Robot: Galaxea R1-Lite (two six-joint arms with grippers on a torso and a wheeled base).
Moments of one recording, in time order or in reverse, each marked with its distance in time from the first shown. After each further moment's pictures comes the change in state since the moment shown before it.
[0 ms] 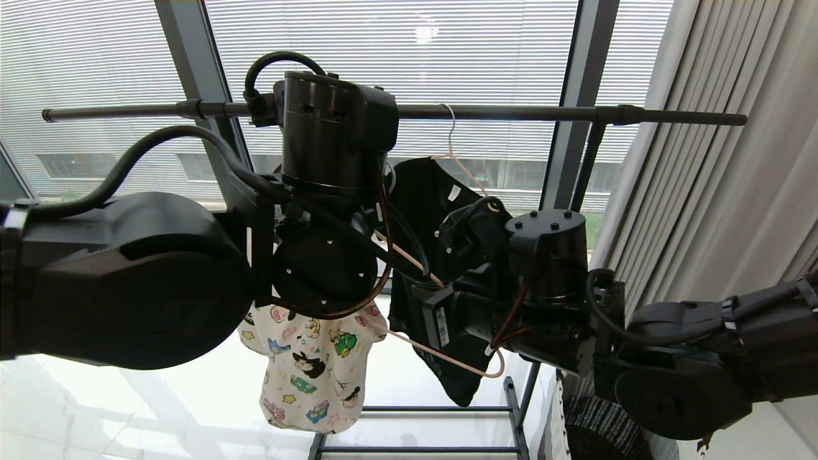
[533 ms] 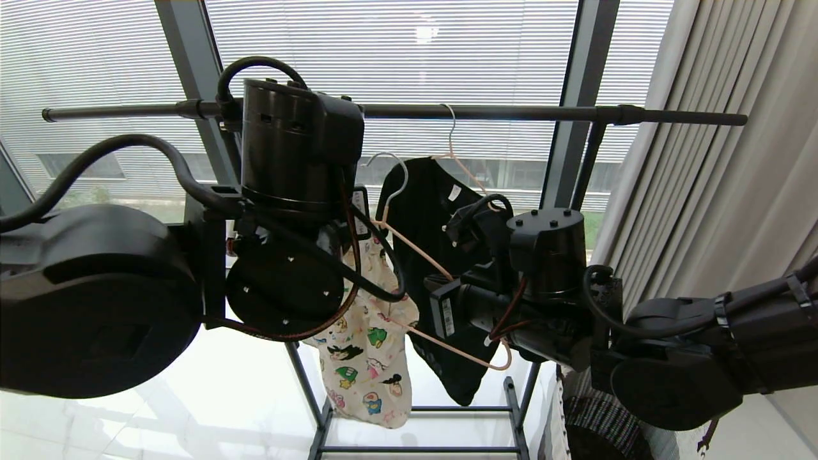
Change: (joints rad) left arm 0.004 -0.071 0.091 0.009 0.001 0.039; right arm -0.023 0.007 -0.004 0.001 -0.075 0.009
